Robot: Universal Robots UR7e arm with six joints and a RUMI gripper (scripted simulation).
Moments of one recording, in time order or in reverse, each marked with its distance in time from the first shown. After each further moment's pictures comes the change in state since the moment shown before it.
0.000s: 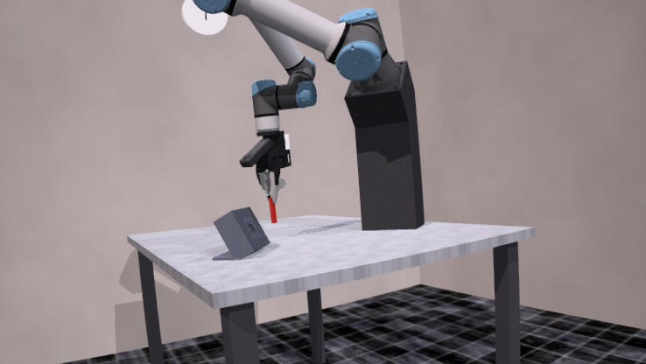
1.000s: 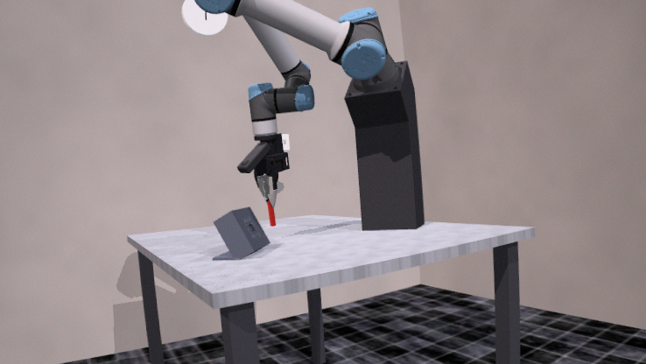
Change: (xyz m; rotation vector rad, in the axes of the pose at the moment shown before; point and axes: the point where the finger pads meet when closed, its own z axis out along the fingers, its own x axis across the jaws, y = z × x) arm 0.005 -0.002 0.011 -0.067 0.046 0.012
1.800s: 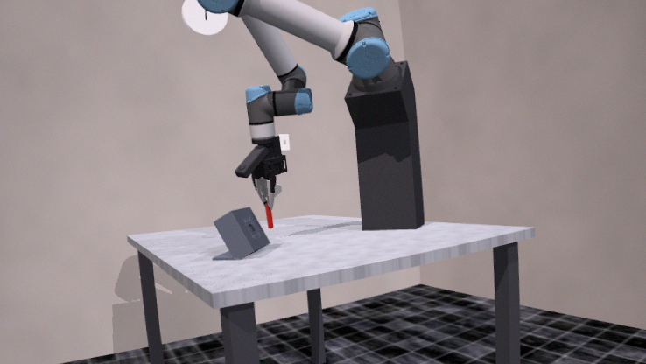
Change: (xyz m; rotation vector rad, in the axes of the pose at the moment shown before) arm 0.005 -0.007 0.007 -0.044 0.047 0.010
